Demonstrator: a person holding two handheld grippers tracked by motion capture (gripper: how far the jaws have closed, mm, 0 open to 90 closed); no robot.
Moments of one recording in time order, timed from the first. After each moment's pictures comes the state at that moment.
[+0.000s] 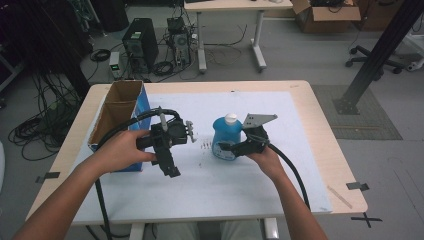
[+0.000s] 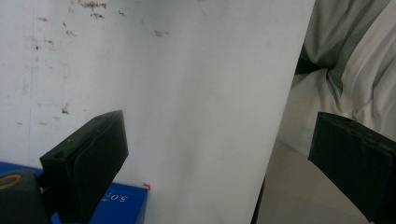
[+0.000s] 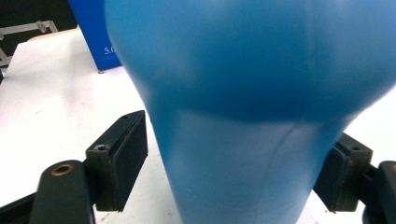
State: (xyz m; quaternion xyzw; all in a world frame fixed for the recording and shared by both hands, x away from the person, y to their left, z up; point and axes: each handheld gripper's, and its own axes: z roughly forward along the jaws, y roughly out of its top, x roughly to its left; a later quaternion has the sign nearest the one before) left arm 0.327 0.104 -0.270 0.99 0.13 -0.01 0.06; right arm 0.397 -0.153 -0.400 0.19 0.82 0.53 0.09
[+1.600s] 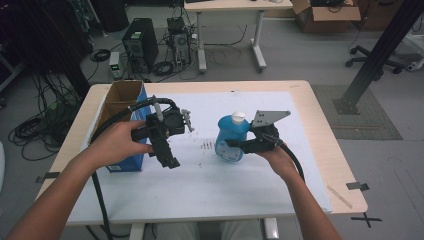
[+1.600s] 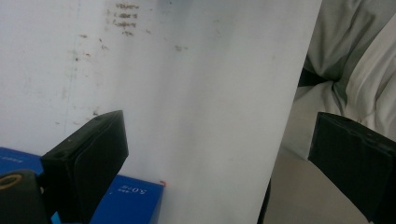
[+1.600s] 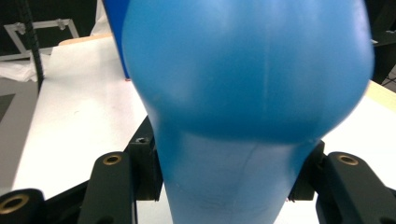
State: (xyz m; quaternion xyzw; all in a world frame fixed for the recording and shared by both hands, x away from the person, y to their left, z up) left arm 0.329 0.108 -0.238 0.99 0.13 0.03 0.08; right arm 0.378 -0.173 -0.361 0.15 0.83 0.54 0.09
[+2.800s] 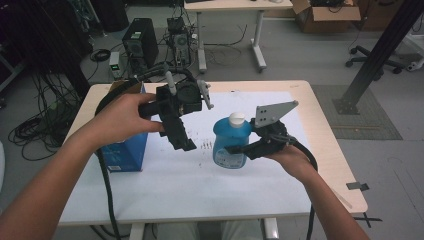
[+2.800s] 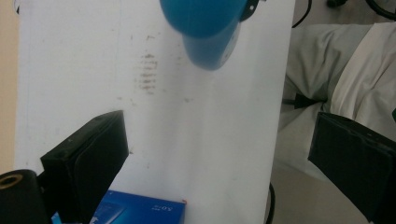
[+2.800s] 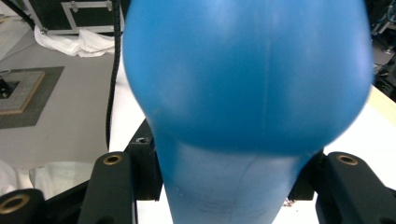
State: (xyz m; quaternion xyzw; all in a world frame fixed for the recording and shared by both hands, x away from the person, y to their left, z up) left arm 0.316 0.068 -0.157 0.99 0.07 0.06 0.12; right arm 0.333 -0.163 -0.286 0.07 0.86 0.51 0.05
